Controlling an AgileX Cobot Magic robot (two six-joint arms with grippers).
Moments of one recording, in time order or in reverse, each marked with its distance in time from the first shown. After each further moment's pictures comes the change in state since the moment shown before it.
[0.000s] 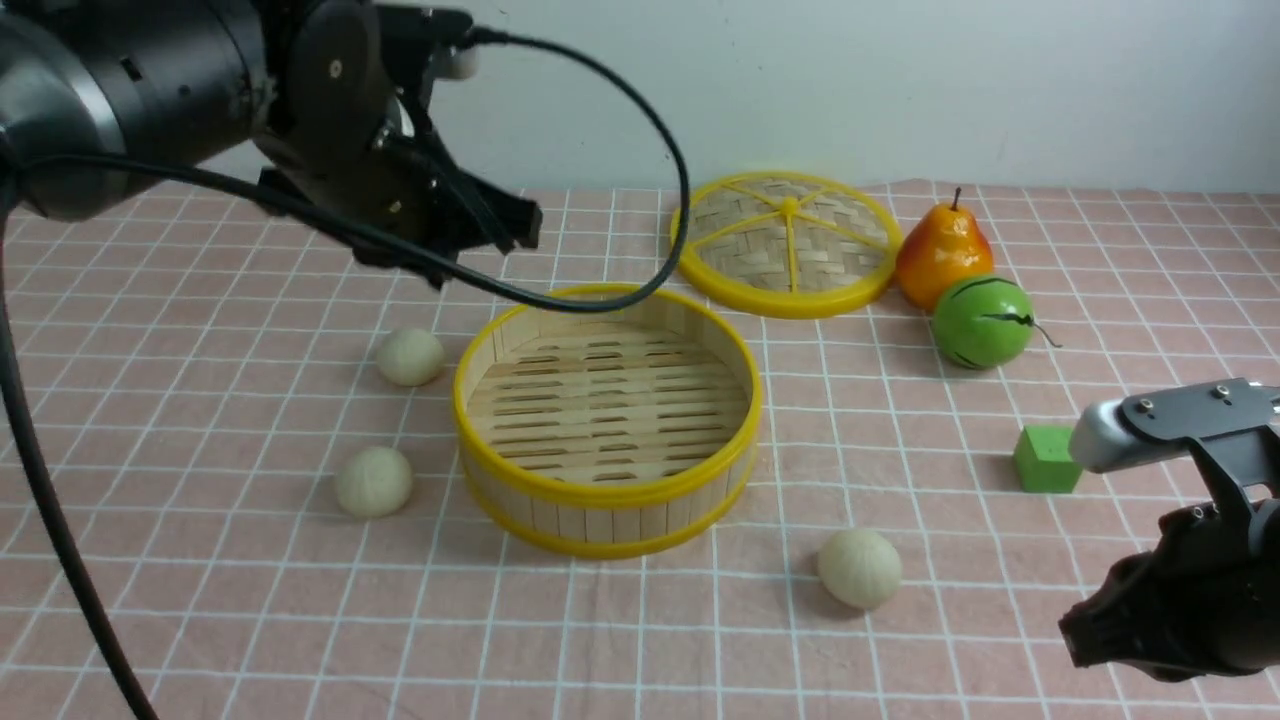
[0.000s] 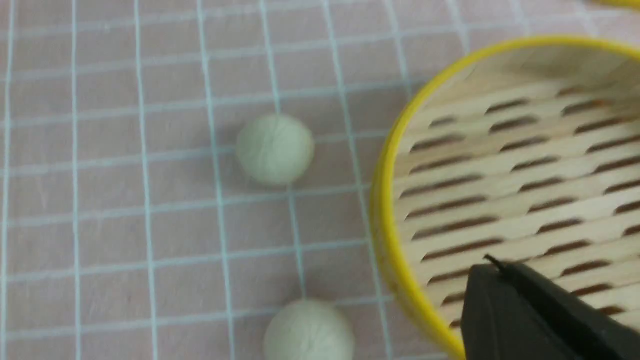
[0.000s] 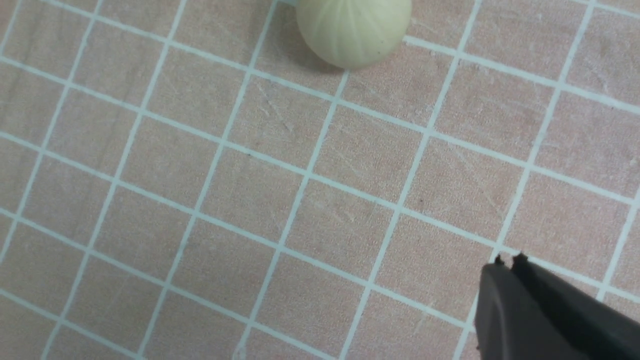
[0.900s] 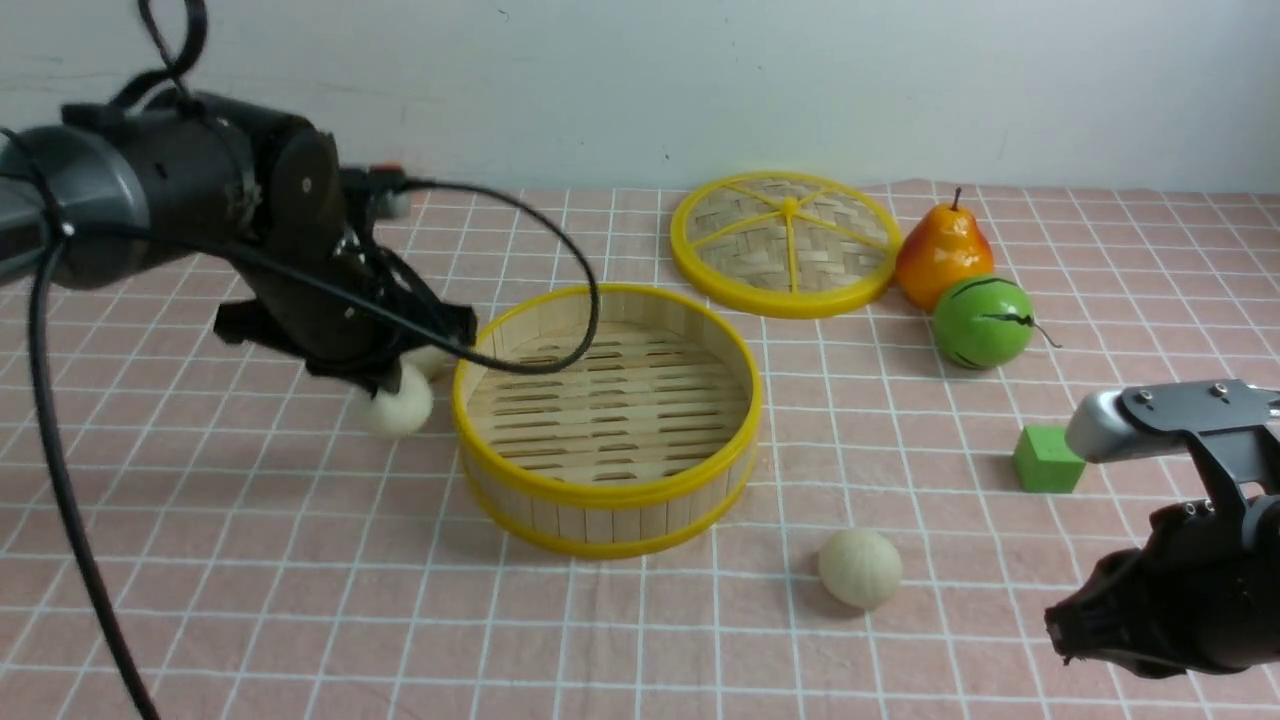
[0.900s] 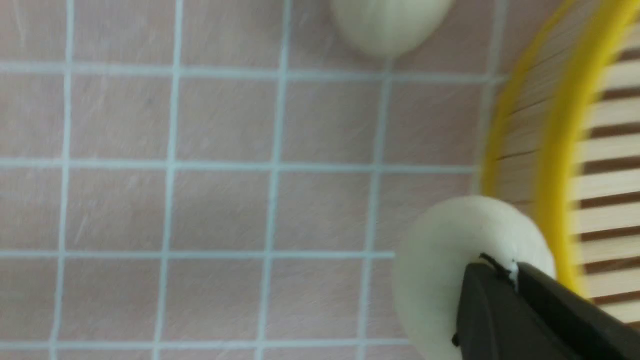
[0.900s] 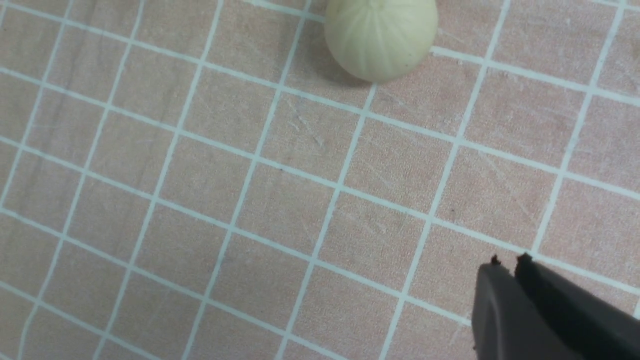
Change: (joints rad) right arm 0.003 0.000 0.000 0.073 -0.004 -0.007; left arm 0.057 0.007 0.099 -0.111 -0.123 0.044
